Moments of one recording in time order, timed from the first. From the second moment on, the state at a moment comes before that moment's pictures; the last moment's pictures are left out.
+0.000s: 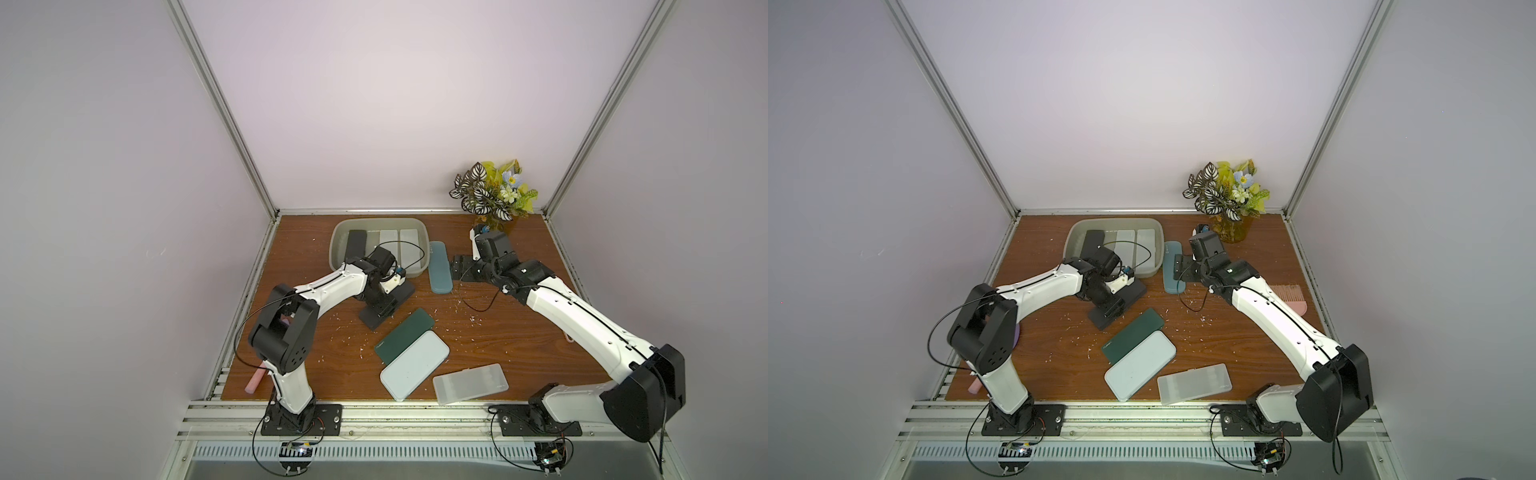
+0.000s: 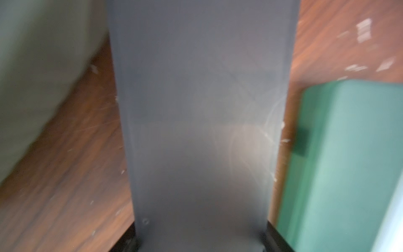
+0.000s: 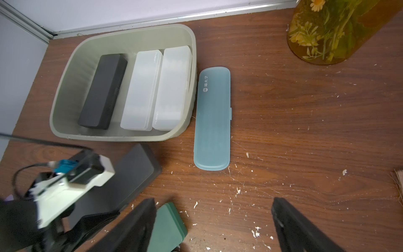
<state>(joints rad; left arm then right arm) -0.54 1.72 1.20 -0.76 0.14 0.20 0.55 1.35 1.19 -0.61 0.18 0.46</state>
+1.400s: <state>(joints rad) -0.35 2.17 1.85 -0.71 -0.10 -0.20 0.46 1.37 1.13 -0.56 0.09 0.44</state>
